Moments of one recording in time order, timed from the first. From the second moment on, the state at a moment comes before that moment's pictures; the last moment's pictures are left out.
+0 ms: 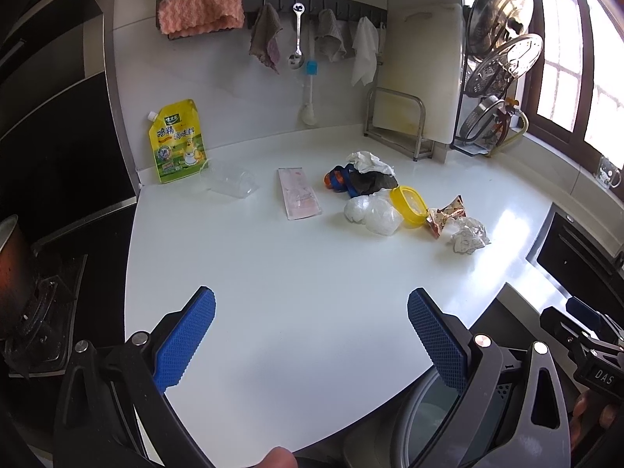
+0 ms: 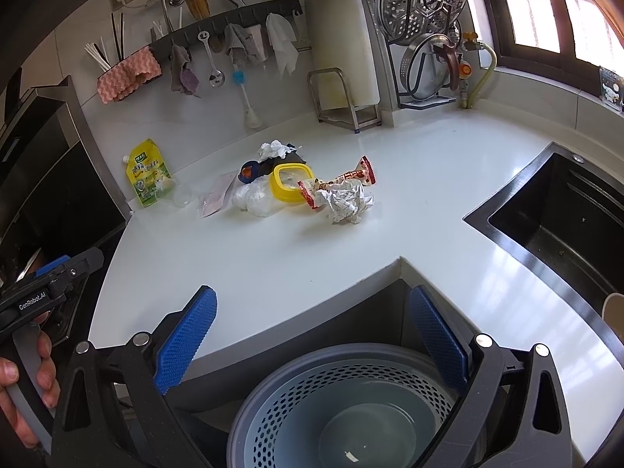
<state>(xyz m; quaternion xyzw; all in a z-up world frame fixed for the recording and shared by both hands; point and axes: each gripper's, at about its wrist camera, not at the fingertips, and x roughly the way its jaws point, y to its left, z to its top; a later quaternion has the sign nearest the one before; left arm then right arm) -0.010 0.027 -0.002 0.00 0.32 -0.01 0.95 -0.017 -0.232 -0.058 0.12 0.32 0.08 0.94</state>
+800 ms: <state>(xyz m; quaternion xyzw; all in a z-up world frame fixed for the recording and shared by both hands) -0.007 0.024 -0.005 0.00 0.33 -0.01 0.94 -0.007 -0.237 -0.065 0.12 0.34 0.07 0.93</state>
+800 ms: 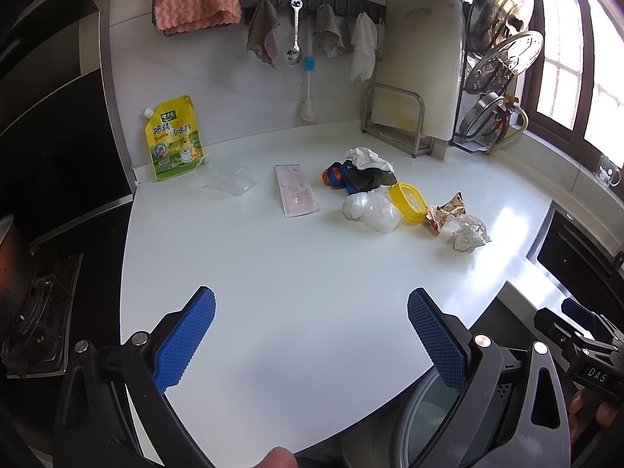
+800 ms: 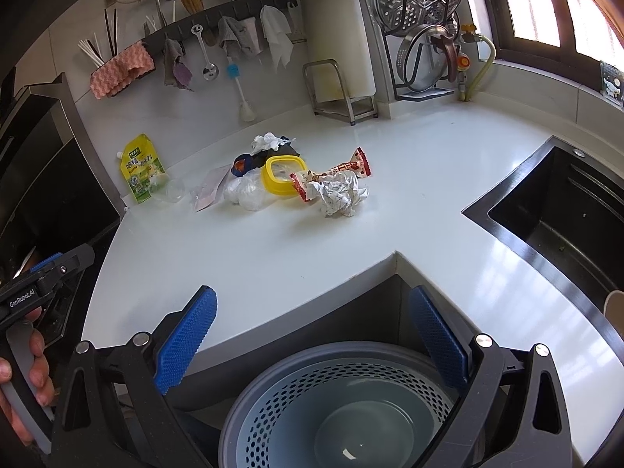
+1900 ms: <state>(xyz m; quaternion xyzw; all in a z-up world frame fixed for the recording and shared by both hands) 0.076 0.050 -0.041 -0.01 0.38 0.00 0.93 0.111 -0.245 -0.084 0.08 0.38 0.06 0.92</state>
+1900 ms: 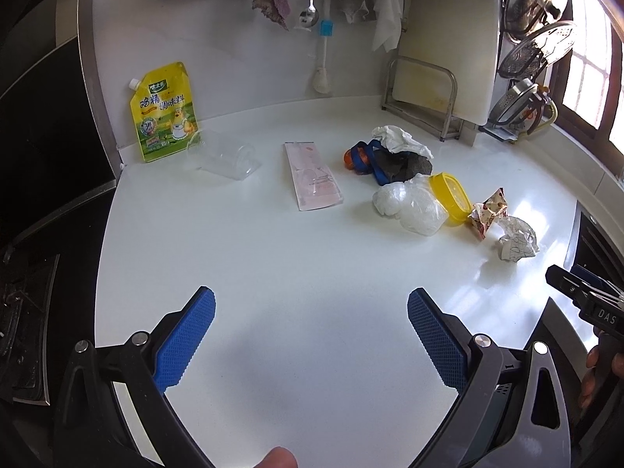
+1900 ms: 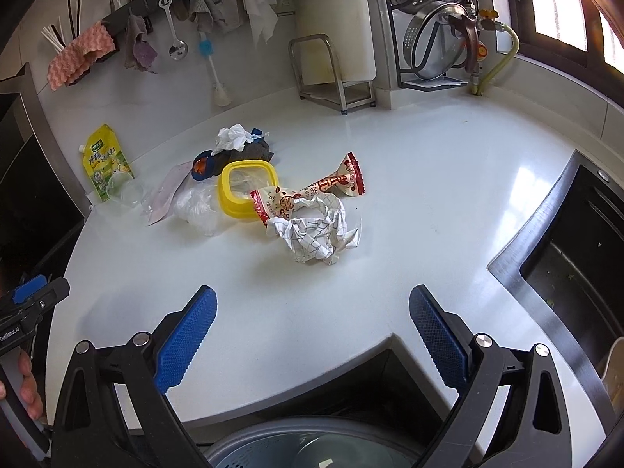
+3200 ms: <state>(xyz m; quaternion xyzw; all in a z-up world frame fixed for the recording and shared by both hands) 0.299 0.171 -0.053 -0.14 0.42 0.13 0.89 0.149 -0.233 -0.092 0.08 0.38 0.14 0.91</state>
